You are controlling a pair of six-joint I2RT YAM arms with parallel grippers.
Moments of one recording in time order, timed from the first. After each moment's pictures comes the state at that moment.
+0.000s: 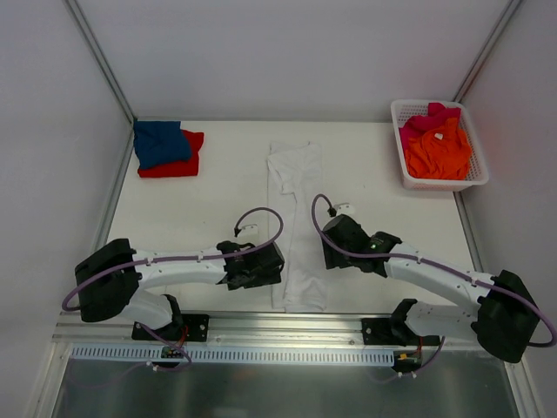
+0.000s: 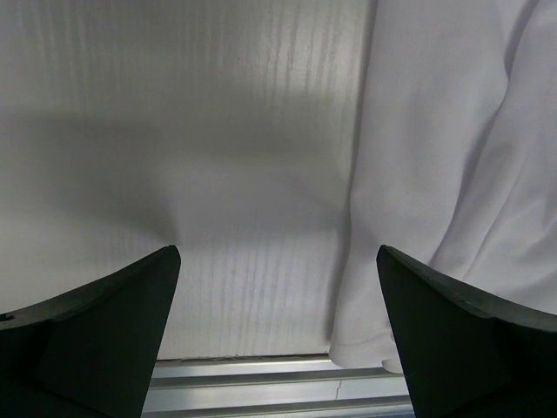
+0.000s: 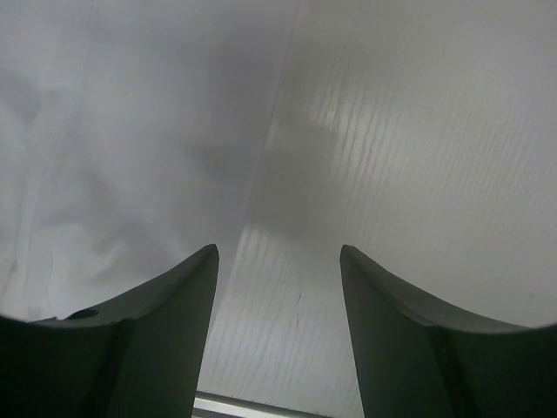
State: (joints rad) left arm -1.14 1.39 0.74 -0.62 -0.35 -1.23; right arm 0.86 1.15 0.69 -0.59 0.31 0.52
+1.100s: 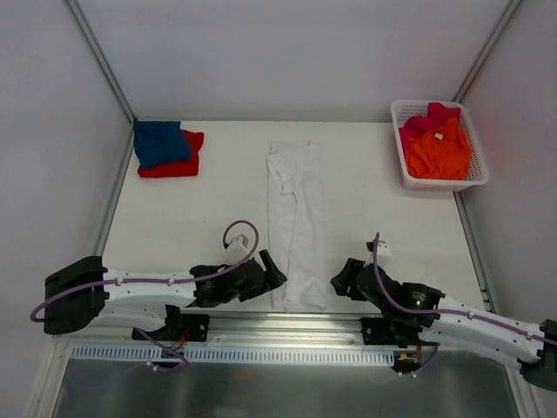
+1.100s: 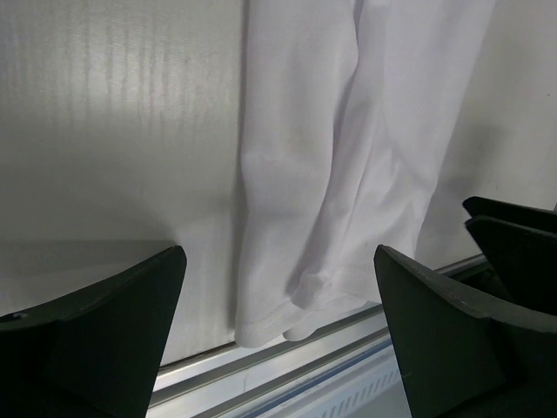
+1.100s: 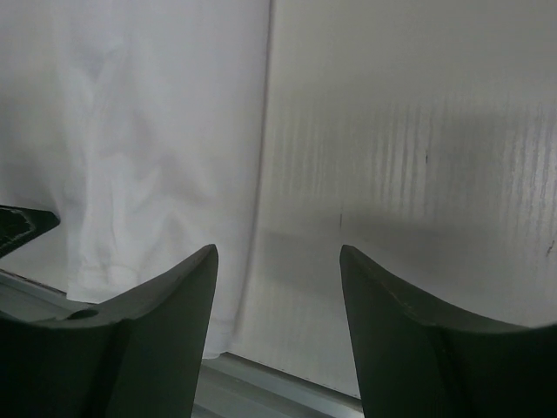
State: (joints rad) left arm -1.25 1.12 0.39 -0.15 -0.37 -1.45; right arm 1.16 0.44 0.24 -0.59 0.48 1.06
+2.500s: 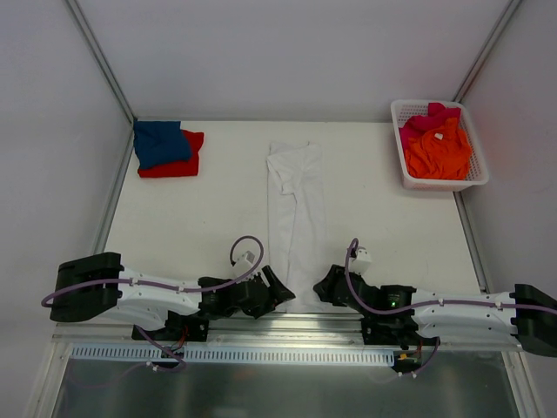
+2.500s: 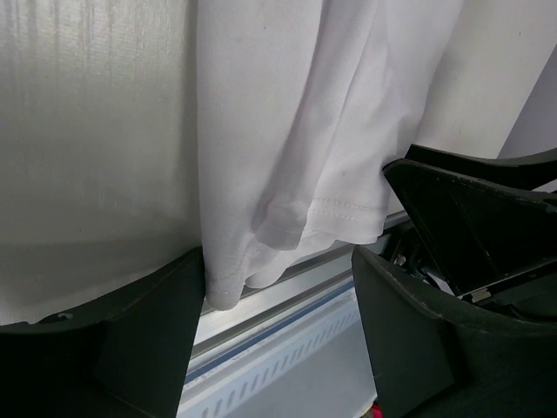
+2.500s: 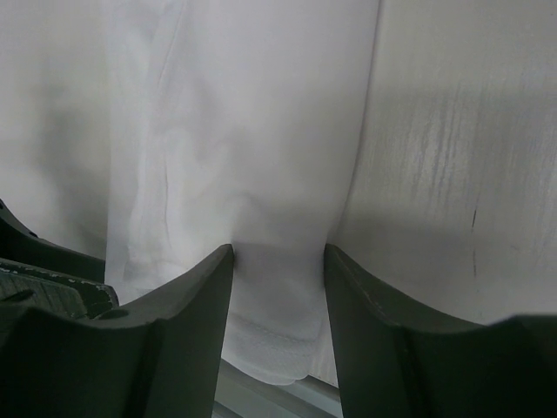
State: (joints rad) left arm -1.41 1.23 0.35 0.03 -0.35 -1.70; right arm 1.35 0.78 0.19 -0.21 0.54 1.23
